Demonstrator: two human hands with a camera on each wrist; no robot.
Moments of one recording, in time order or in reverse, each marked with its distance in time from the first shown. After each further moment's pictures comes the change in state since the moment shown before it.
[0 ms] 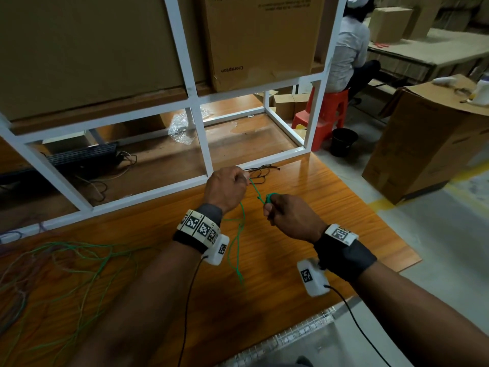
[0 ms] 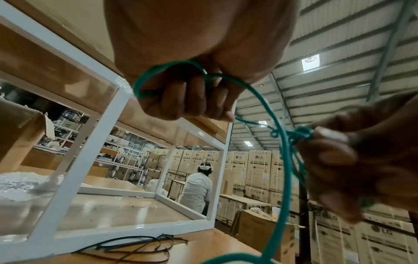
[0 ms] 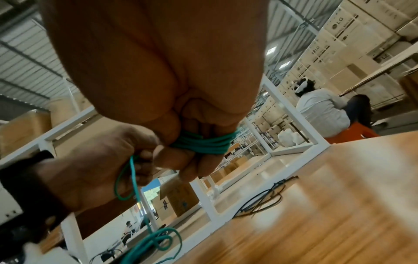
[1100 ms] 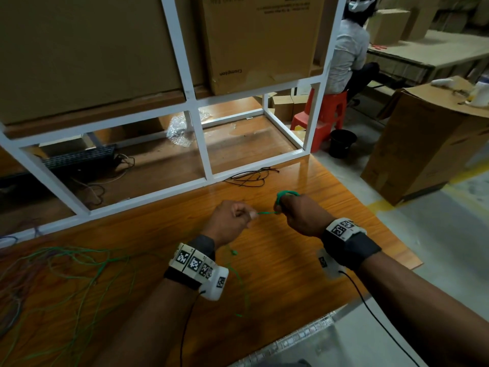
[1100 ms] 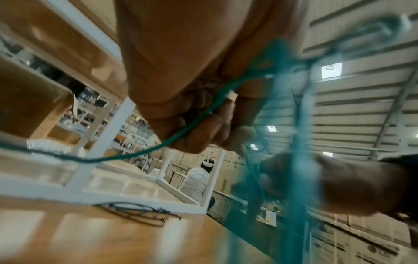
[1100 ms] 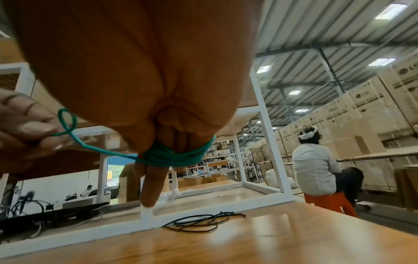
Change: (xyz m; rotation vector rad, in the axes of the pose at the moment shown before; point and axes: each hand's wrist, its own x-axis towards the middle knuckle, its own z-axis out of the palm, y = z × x) left_hand -0.051 -0.013 0.013 -0.323 -0.315 -0.199; right_hand 0.018 0.053 -0.015 -0.281 -0.056 -0.080
